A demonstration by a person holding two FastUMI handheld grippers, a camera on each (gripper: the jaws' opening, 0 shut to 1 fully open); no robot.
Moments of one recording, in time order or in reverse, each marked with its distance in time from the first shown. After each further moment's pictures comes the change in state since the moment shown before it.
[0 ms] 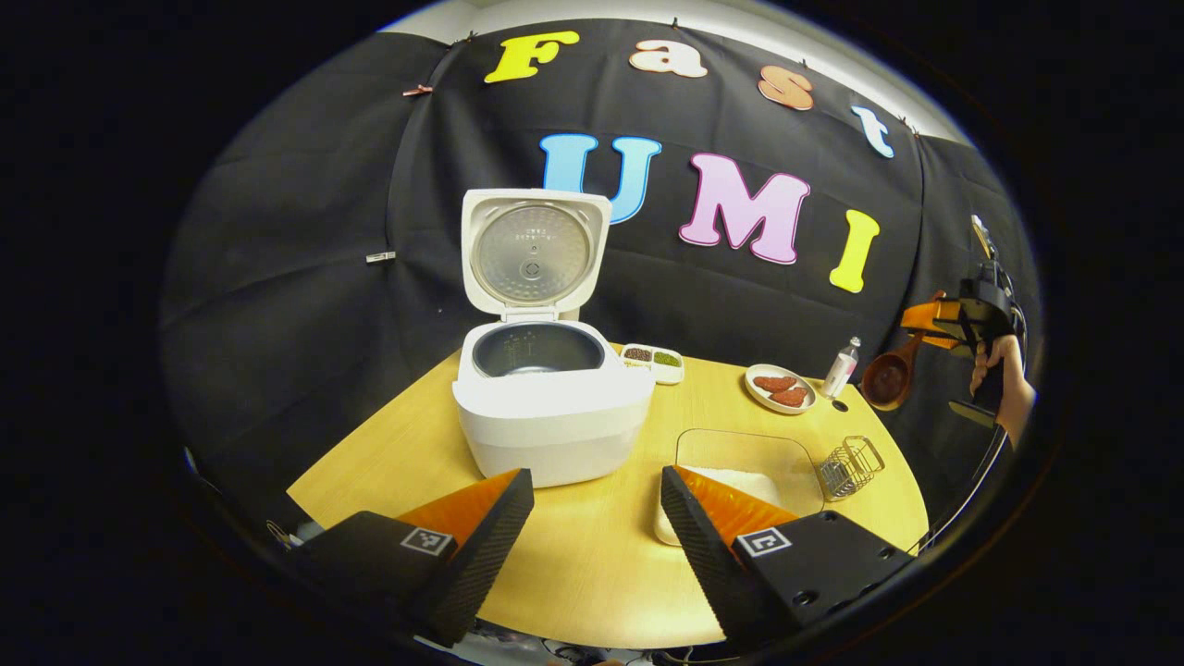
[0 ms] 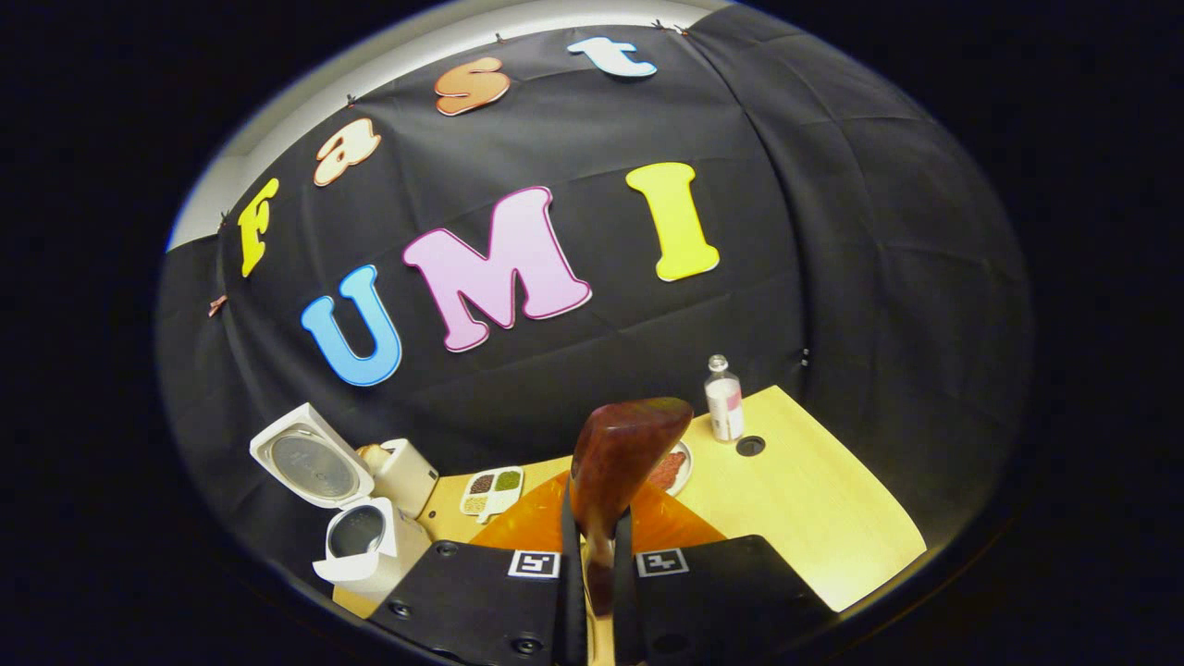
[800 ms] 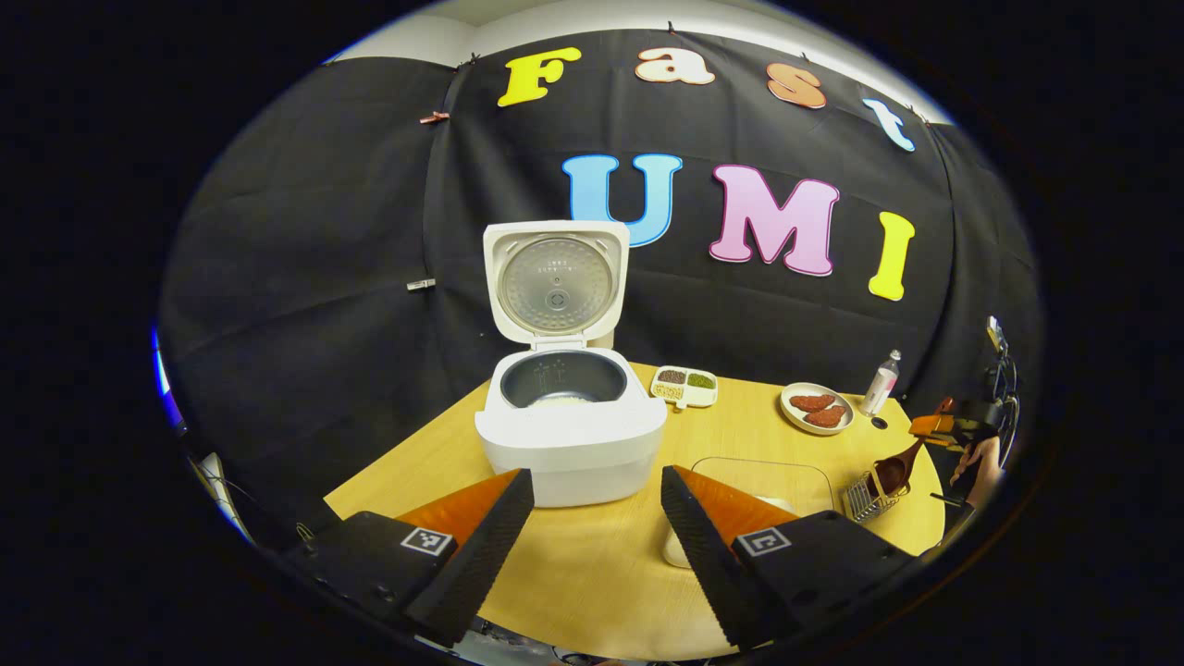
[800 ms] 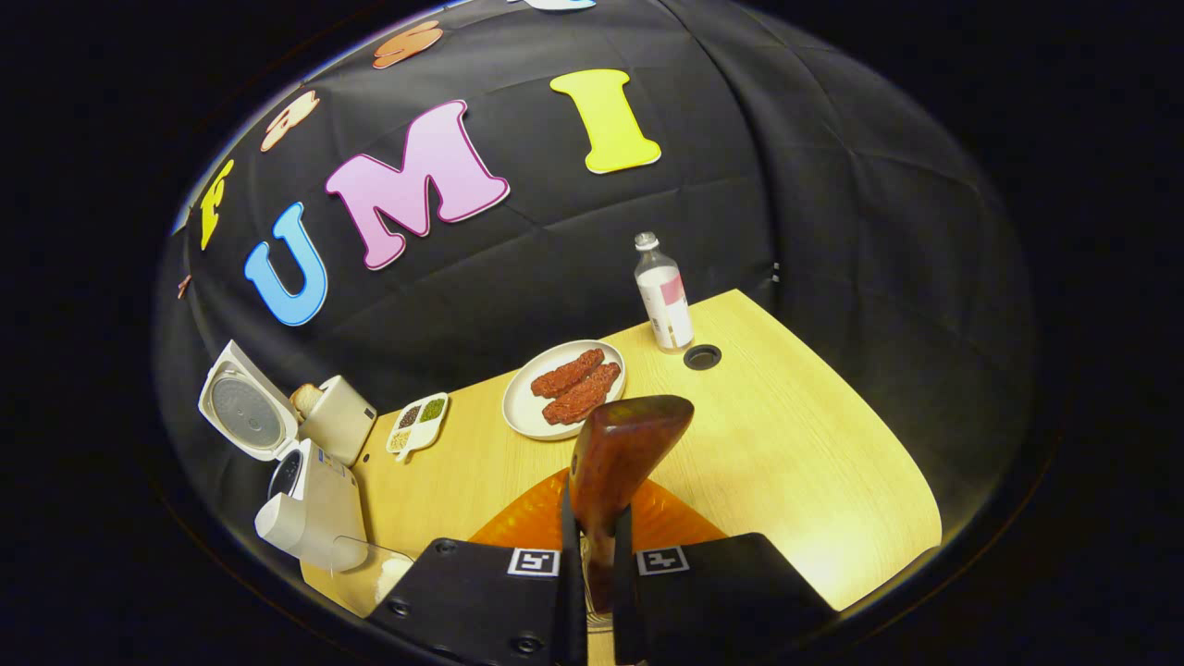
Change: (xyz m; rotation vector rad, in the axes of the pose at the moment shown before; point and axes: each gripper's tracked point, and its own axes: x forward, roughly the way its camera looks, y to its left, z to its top) left arm -0.005 -0.008 0.038 0.019 -0.068 0.167; right arm 0.061 -0.096 -0.125 0.036 0.226 -0.063
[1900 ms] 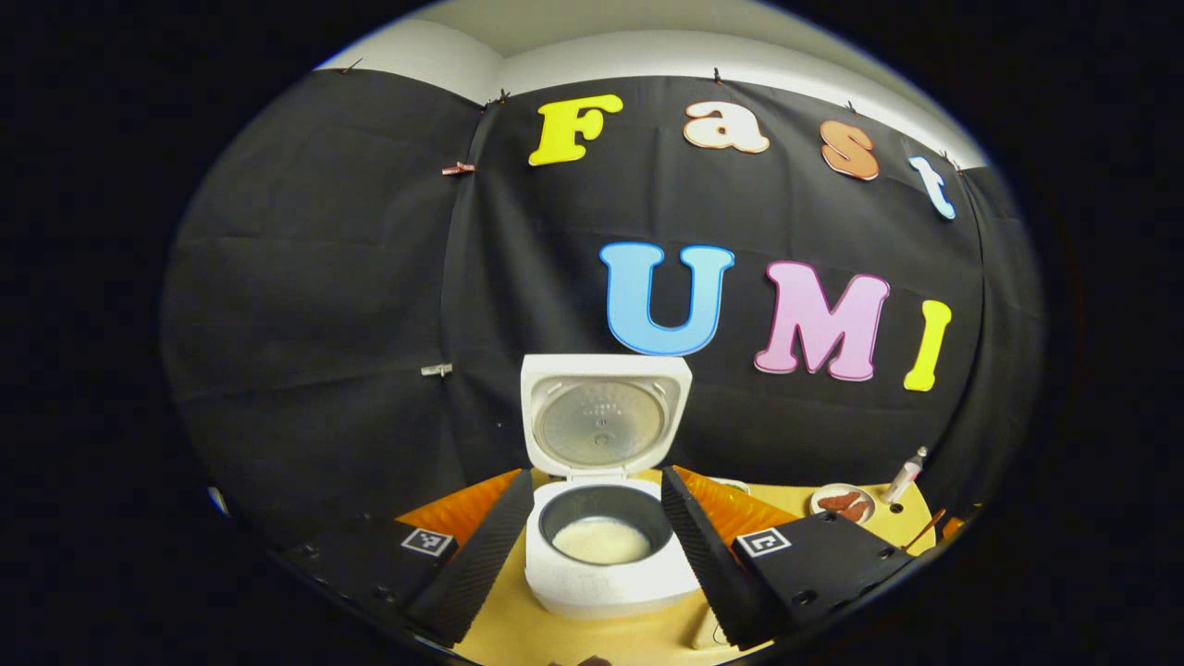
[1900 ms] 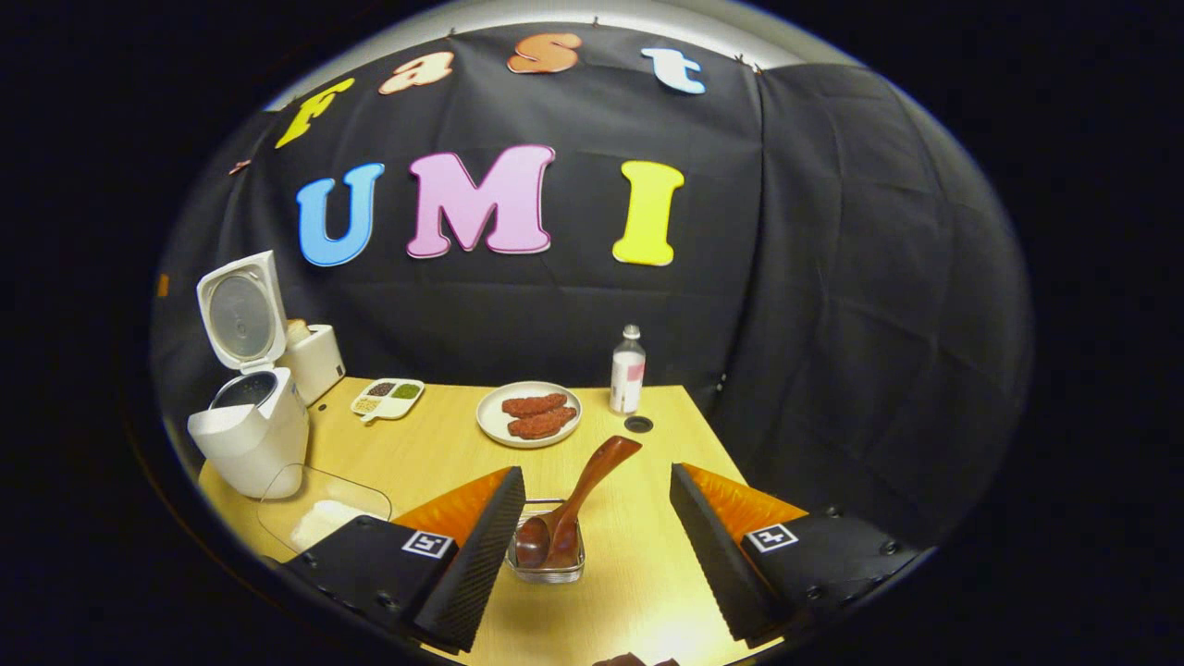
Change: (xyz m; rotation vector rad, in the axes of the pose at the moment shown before) left arm 0.074 0.076 0.197 -0.045 -0.246 0.018; right arm -0.149 0.024 0.031 -0.417 -0.267 -0.128
